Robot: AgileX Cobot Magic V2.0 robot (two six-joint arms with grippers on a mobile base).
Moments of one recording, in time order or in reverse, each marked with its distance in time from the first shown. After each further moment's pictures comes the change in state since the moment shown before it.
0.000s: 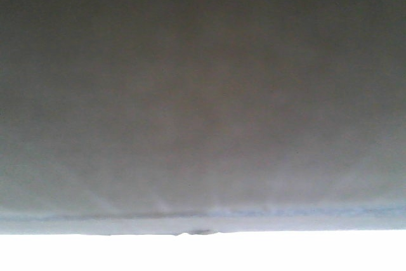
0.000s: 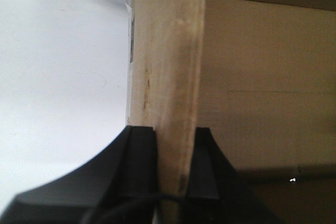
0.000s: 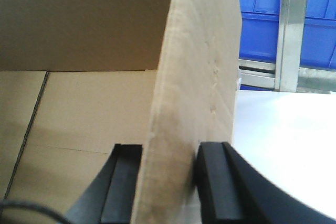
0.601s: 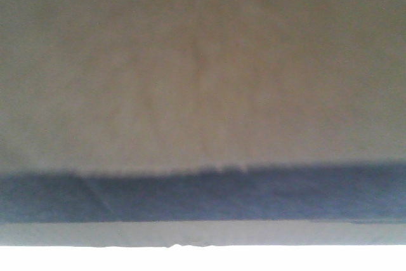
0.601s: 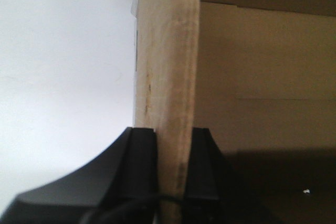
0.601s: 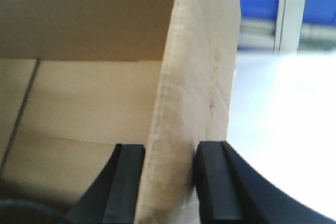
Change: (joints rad) left arm 0.000 0.219 -0.061 0.068 -0.013 -0.012; right arm 0.015 0.266 -0.040 -0.026 0.019 0.000
